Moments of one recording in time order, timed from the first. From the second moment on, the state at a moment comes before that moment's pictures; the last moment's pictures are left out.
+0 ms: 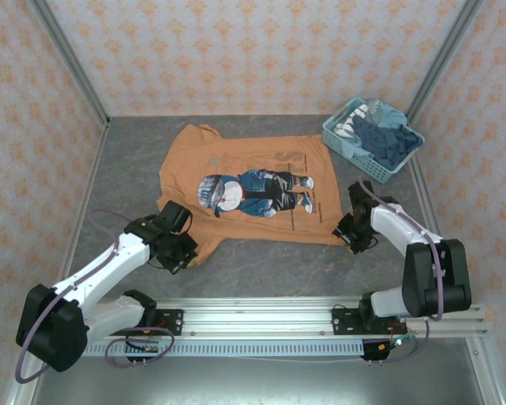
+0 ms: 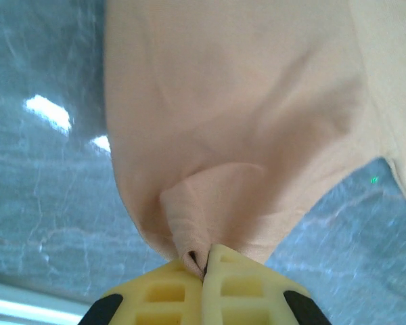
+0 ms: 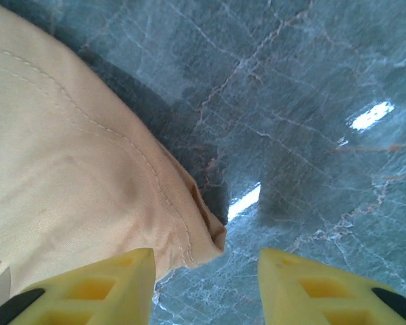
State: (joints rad) left arm -0.42 1.06 0.64 -0.91 0.18 -1.27; right arm 0.10 1.39 0.74 -0.81 -0.12 0.89
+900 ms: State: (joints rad) left arm -0.94 1.05 0.85 -1.14 0.04 -1.20; right arm 0.15 1.24 0.75 -1.01 -0.12 0.92
